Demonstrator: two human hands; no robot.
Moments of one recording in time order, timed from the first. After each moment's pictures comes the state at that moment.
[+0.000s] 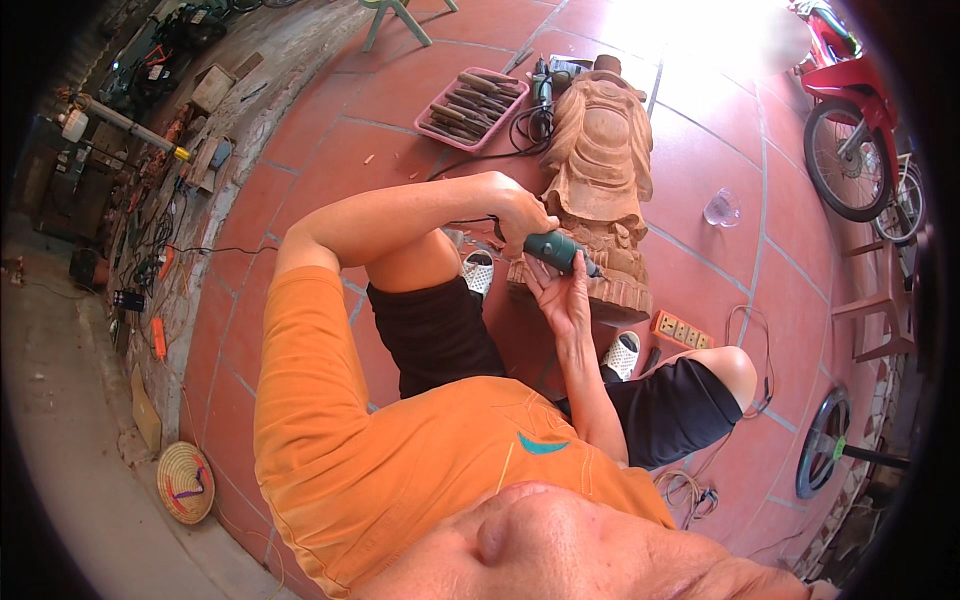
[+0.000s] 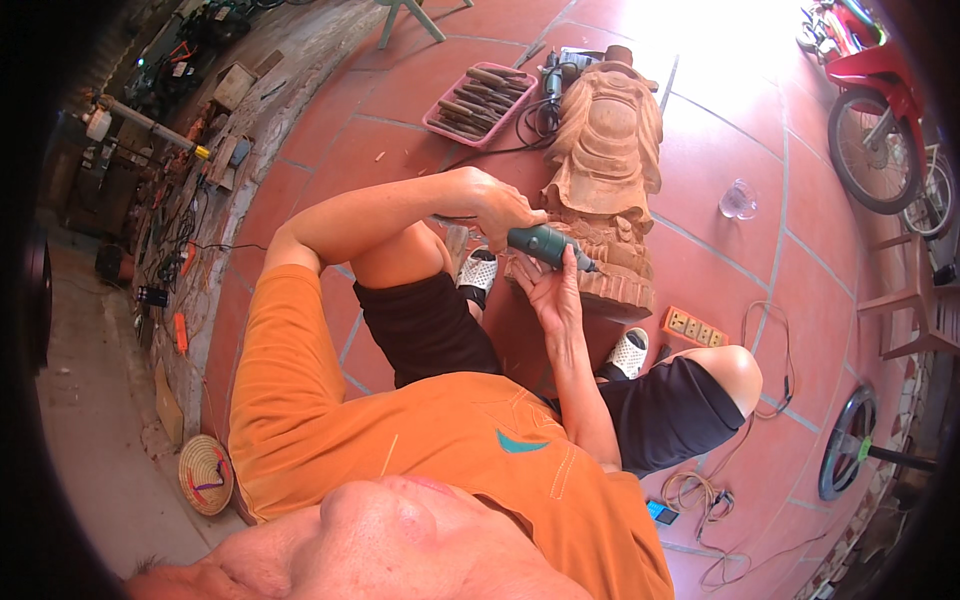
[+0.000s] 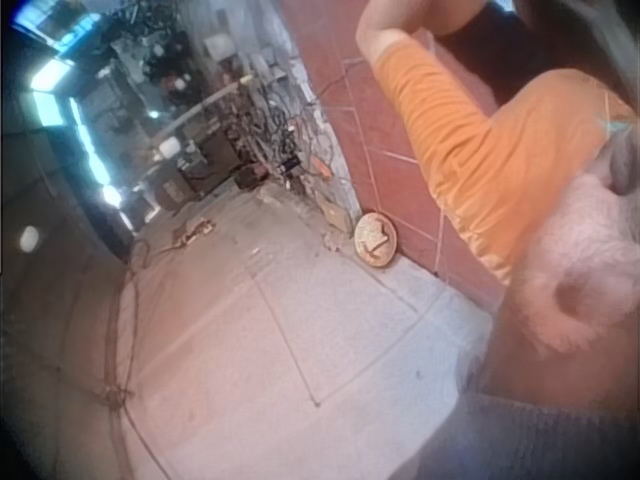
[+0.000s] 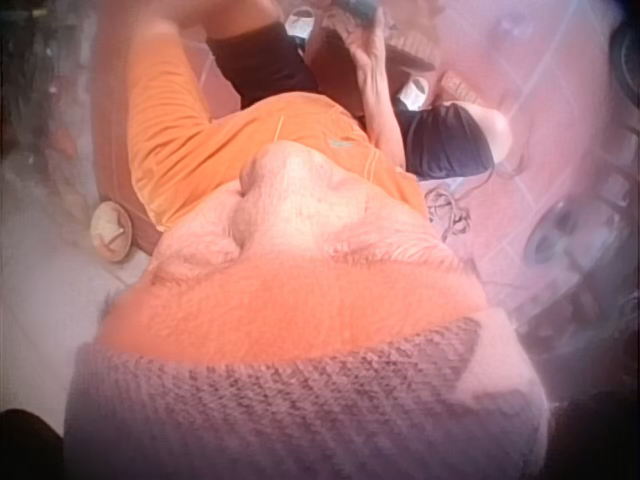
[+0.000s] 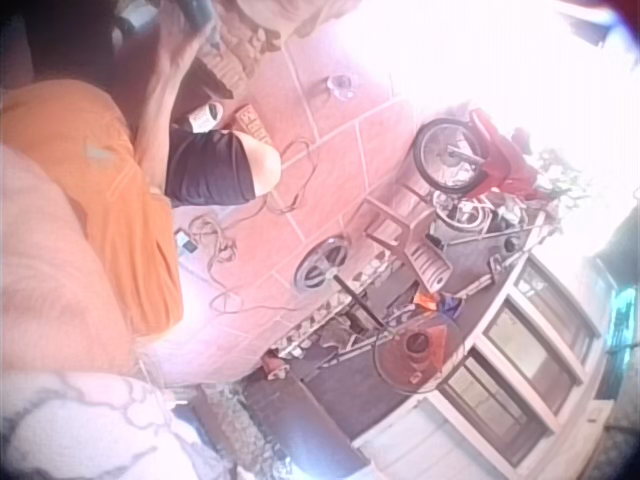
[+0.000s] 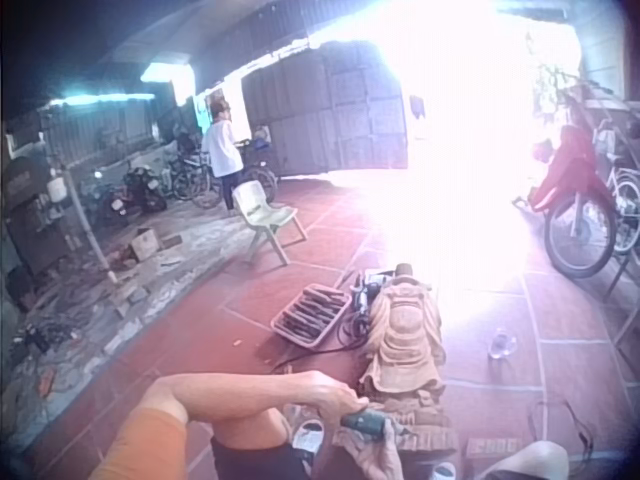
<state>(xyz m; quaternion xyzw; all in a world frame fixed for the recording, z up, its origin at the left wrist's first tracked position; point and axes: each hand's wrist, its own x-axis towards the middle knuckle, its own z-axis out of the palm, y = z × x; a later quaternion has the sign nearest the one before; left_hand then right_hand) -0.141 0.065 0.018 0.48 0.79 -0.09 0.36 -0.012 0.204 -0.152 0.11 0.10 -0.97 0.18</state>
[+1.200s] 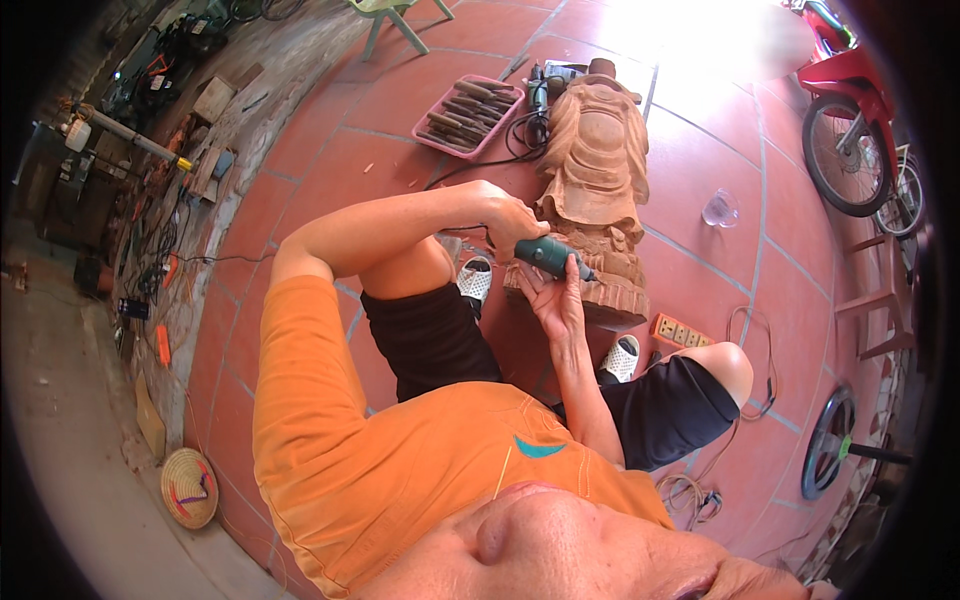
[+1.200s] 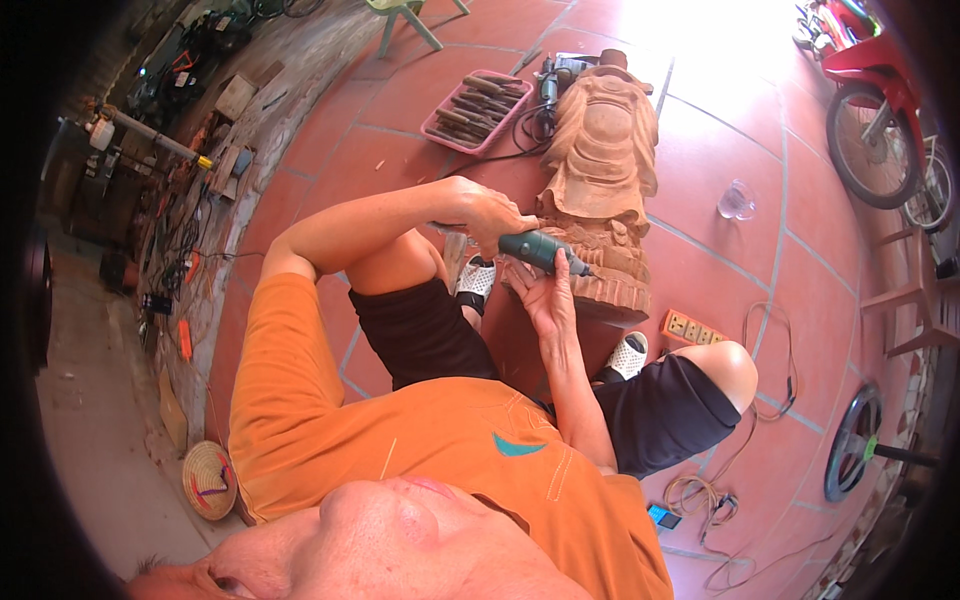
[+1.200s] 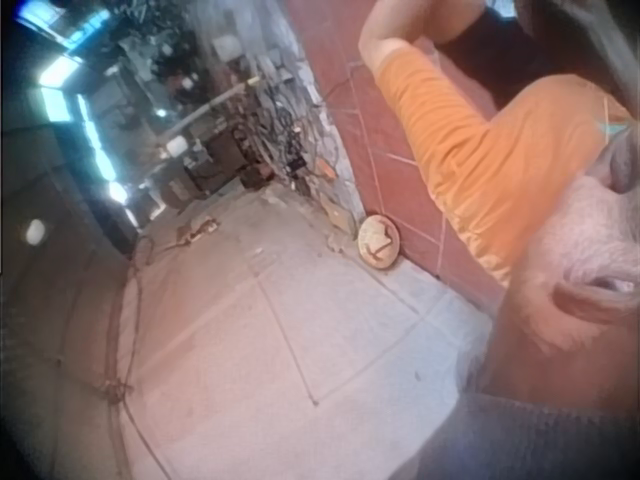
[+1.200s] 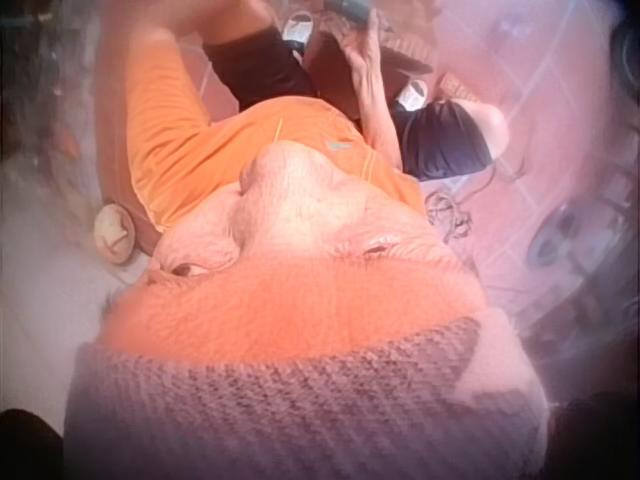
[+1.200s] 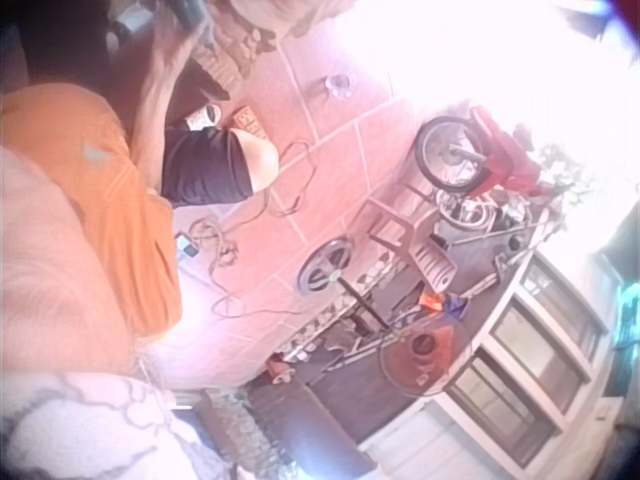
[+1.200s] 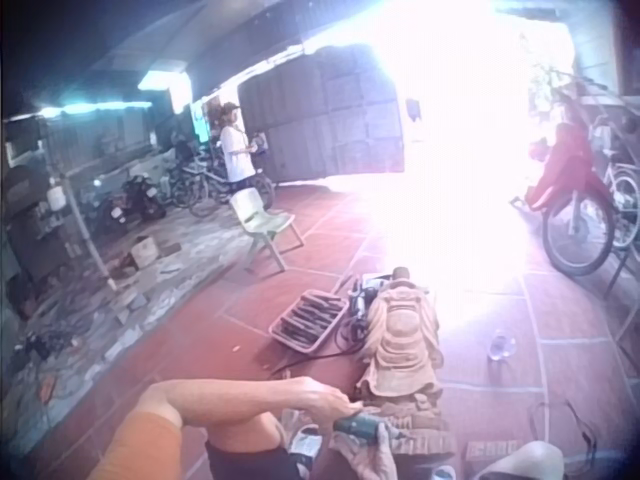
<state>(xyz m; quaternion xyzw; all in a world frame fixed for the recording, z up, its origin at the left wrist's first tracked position) -0.139 0.066 0.019 0.46 0.80 -0.10 0.38 -0.013 0.201 -0.155 0.11 0.08 -0.97 0.18</state>
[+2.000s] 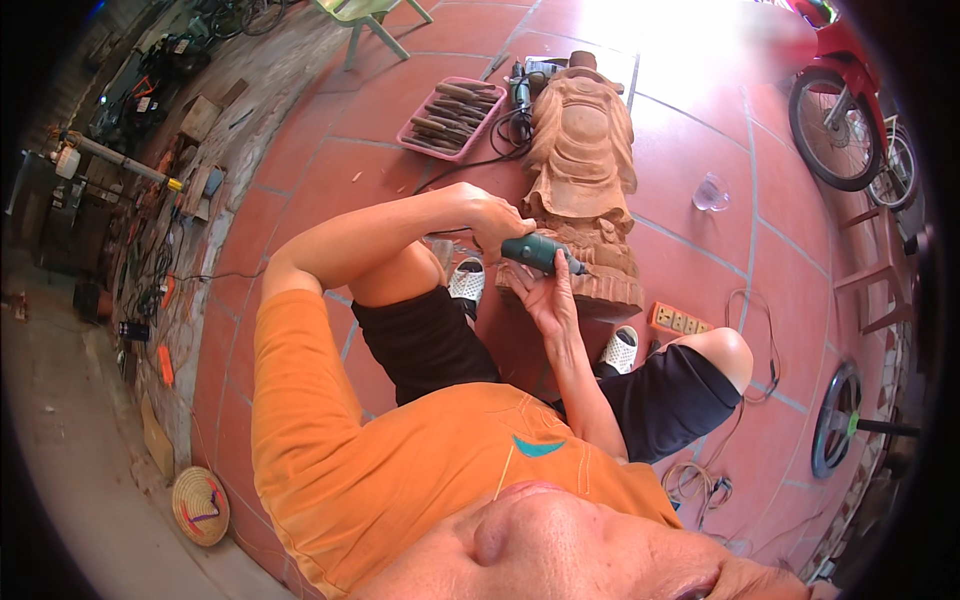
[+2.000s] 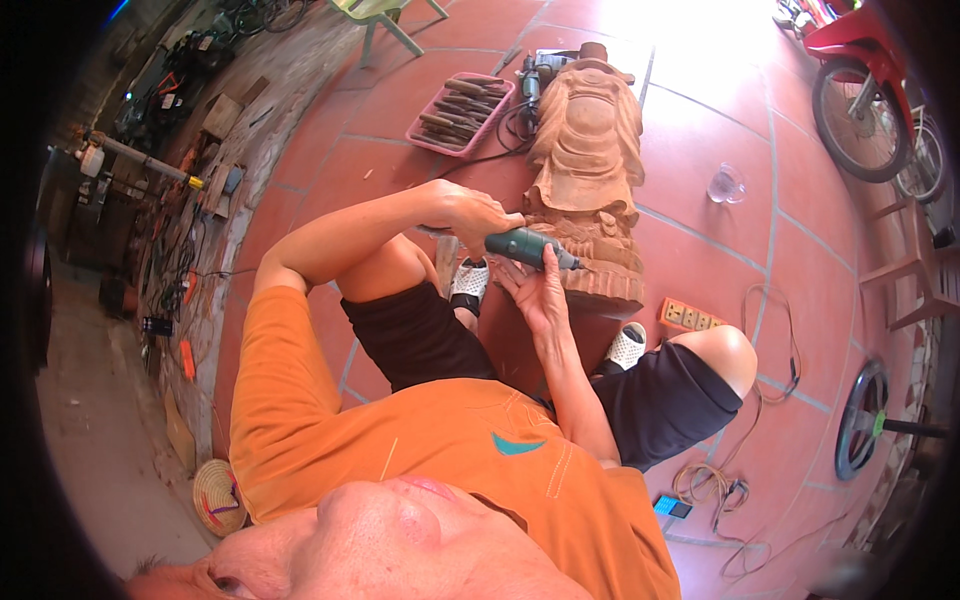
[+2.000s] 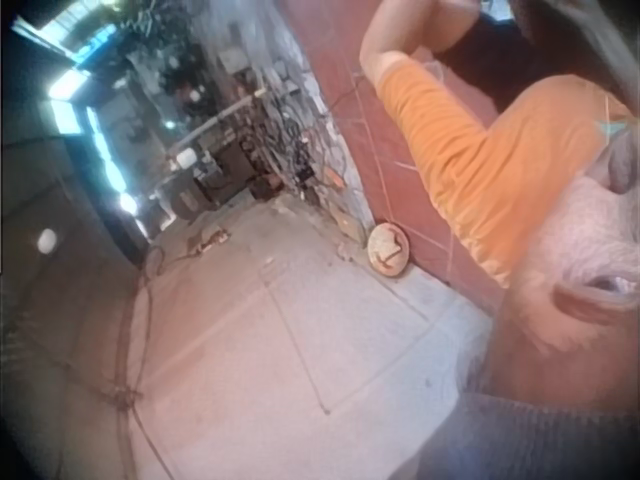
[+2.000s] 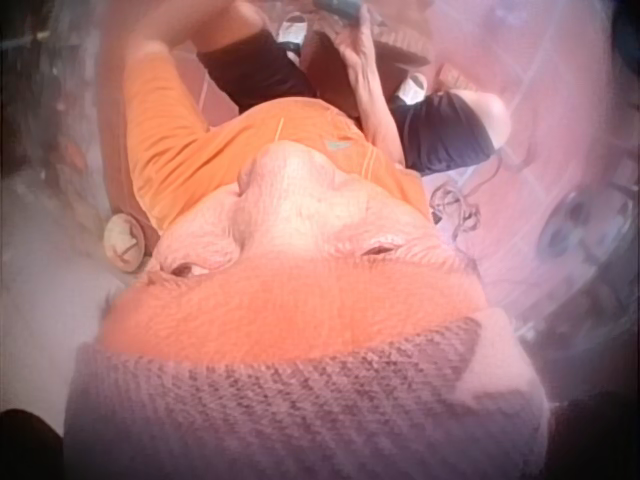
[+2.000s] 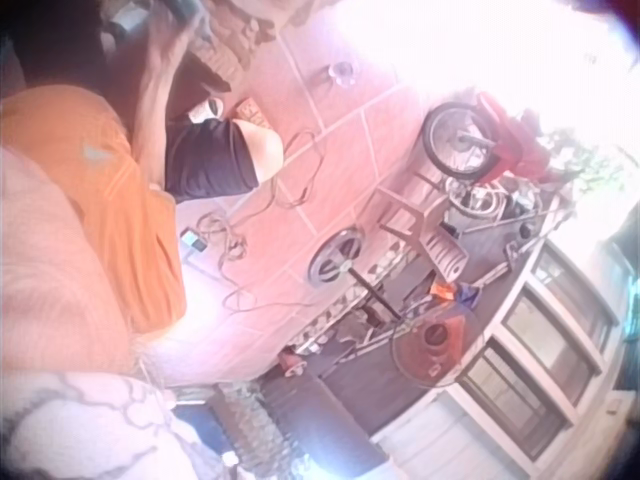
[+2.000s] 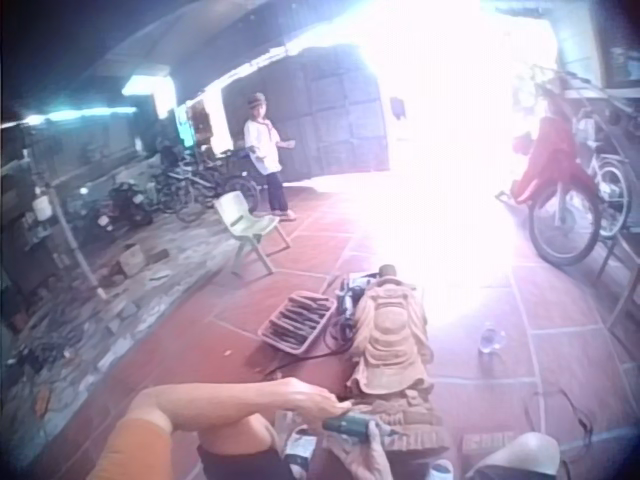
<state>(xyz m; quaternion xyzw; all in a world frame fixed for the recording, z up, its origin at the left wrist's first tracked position) -0.139 0.066 0.020 0.45 0.79 -0.11 0.41 -0.012 0.201 -0.153 0.11 0.09 -0.97 0.17</state>
